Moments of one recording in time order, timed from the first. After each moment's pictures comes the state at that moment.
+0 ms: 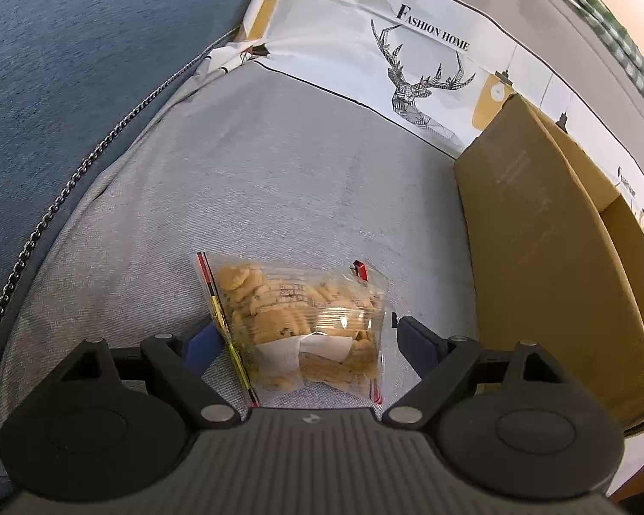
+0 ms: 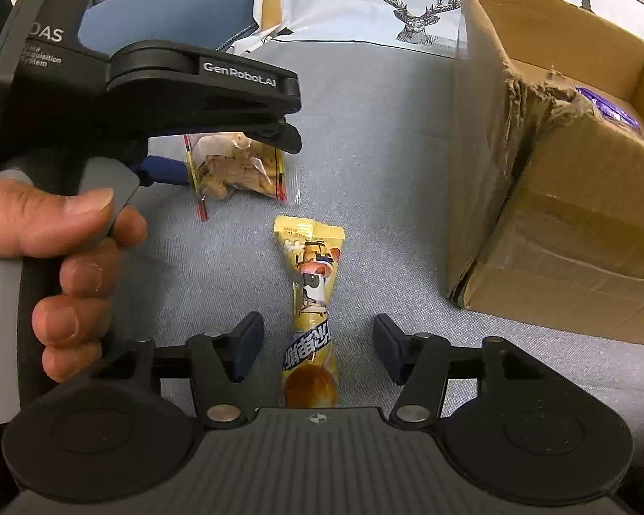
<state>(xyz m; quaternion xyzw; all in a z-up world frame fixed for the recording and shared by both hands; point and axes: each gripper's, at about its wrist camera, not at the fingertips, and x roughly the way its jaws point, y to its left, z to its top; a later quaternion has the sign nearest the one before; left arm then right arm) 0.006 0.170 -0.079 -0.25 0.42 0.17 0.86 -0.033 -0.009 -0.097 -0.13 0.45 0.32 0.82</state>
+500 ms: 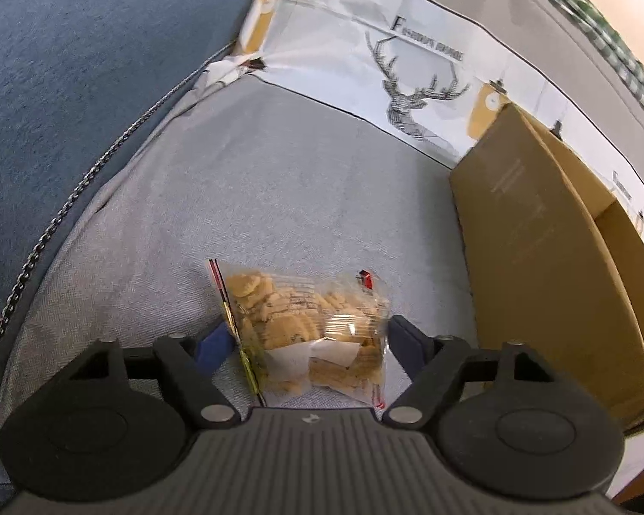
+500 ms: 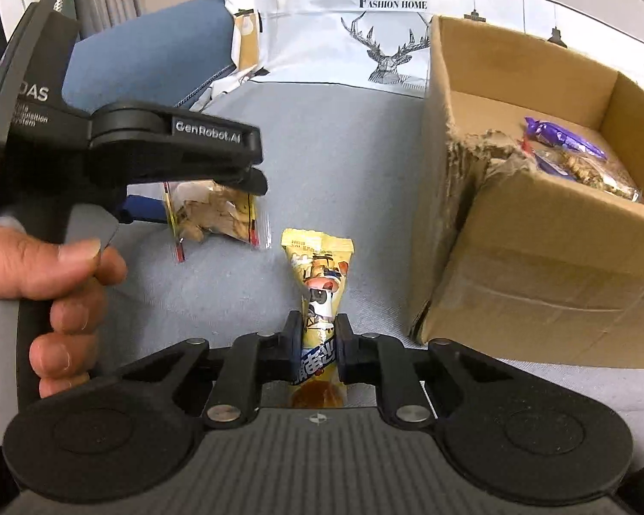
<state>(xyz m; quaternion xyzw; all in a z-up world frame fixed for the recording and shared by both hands) 0.004 0.169 -0.075 -0.24 0.40 0.17 0.87 -0.031 -0.019 -0.082 -0.12 0.40 0.29 0.86</state>
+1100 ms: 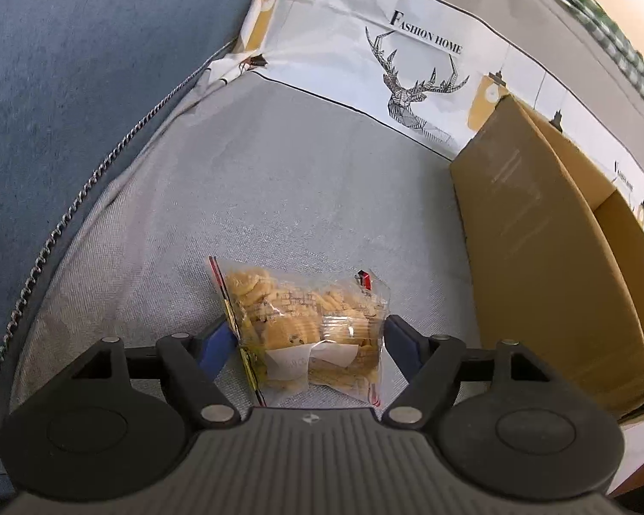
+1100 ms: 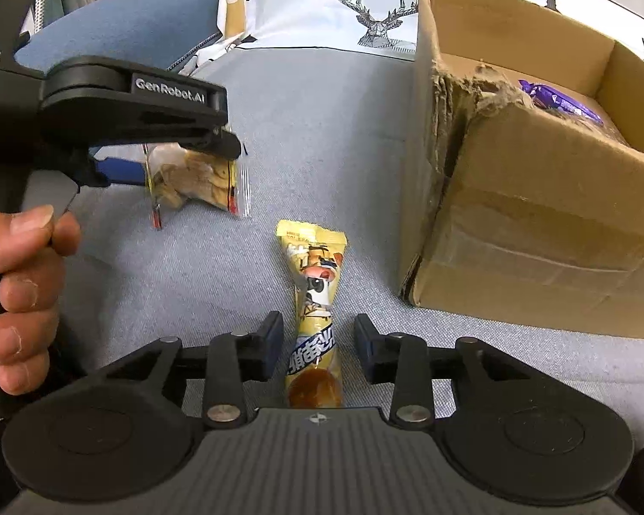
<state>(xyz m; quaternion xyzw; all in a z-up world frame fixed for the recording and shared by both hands) -0.002 0.168 -0.073 -0.24 0.41 0.17 0.86 -0.025 -0.019 -0.094 -0.13 0.44 0.28 0.84</state>
